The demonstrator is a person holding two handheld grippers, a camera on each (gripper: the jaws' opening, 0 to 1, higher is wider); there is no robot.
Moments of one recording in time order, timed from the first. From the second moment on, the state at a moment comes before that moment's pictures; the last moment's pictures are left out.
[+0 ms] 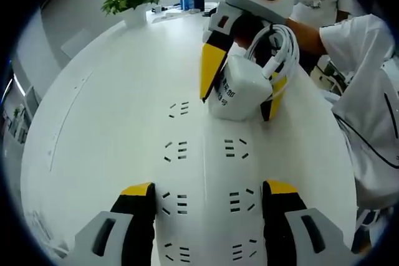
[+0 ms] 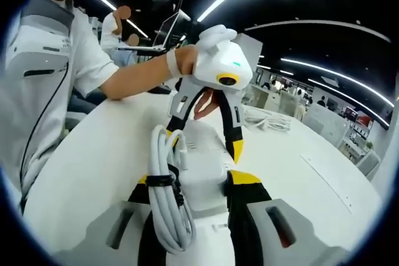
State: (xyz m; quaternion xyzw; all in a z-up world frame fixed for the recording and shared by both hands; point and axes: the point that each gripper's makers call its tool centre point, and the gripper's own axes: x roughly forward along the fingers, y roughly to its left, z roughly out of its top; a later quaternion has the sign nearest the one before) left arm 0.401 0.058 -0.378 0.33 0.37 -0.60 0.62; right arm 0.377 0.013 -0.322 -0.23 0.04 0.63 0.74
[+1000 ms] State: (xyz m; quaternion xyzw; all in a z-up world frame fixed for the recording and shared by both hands) left arm 0.399 0.057 -0.378 0.33 0.37 -0.60 0.62; right arm 0.373 -0.016 -0.321 -0.19 0.12 0.56 0.80
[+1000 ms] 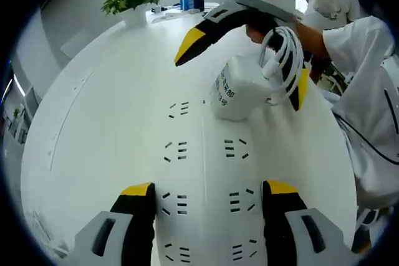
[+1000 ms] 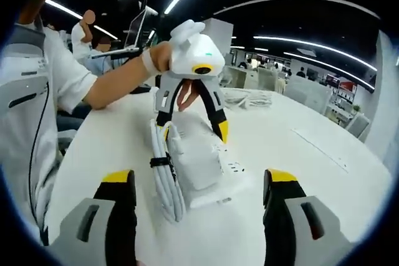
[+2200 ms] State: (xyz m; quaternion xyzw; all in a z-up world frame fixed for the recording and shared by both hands) left arm 0.393 0.053 -0.332 0.27 0.25 -0.59 0.72; right arm 0.362 -0.049 -0.312 -0.12 0.12 0.50 0.85
